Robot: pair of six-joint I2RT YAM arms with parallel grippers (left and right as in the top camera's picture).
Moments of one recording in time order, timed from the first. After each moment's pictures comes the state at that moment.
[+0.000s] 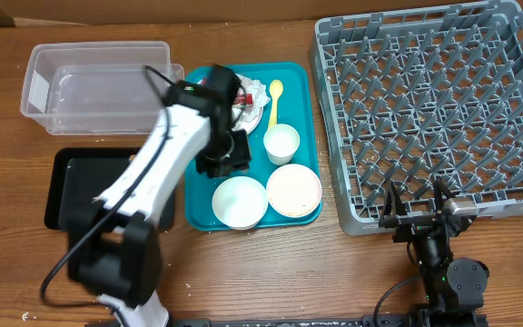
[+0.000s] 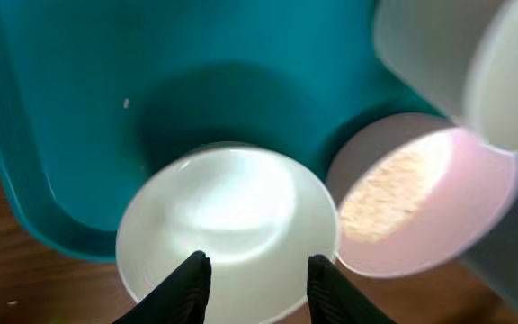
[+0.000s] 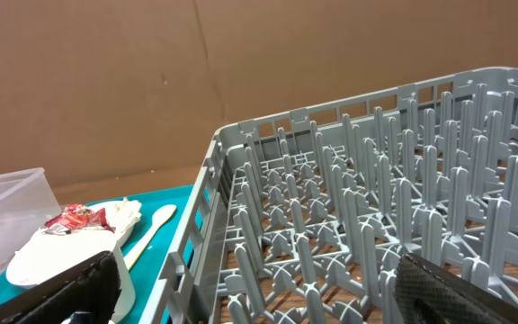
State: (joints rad) left arm -0.36 1.87 1.53 -1.23 0.20 -0.56; right arm 0.02 0.01 0.02 -0.03 -0.09 0.23
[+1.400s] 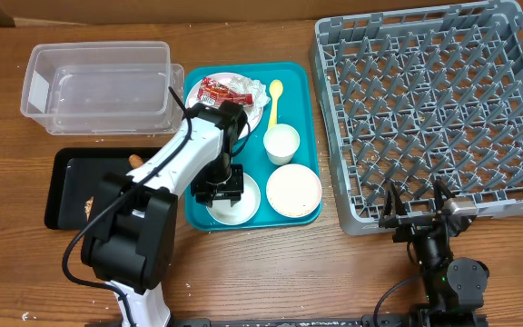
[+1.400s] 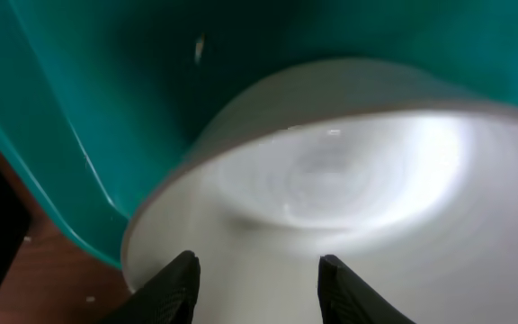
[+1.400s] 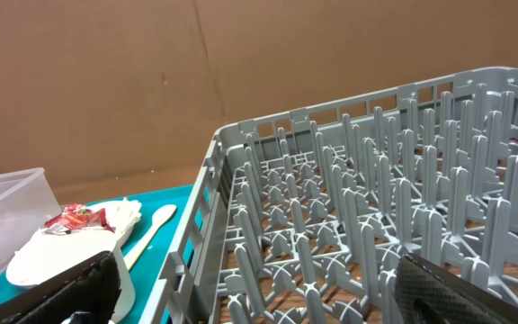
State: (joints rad) left arm -0.38 1.94 1.35 -1.21 0.07 -0.44; right arm 0.02 0.01 0.02 -0.03 -0.09 0.23
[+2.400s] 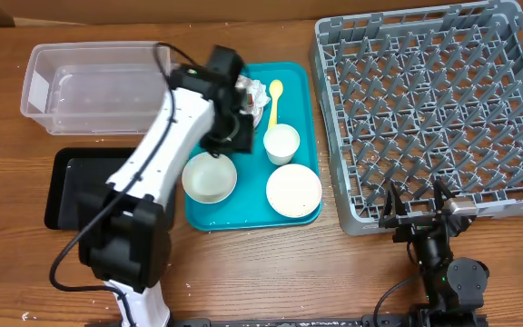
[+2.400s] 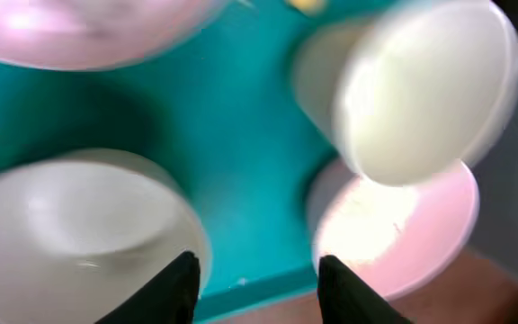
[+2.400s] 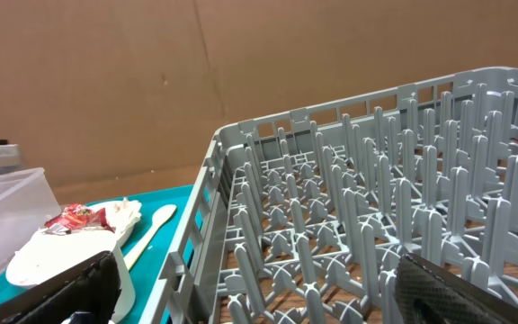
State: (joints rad) left arm -0.38 1.94 1.67 -1.20 0.22 -0.27; right arm 0.02 0.01 0.02 -0.03 -0.09 0.23
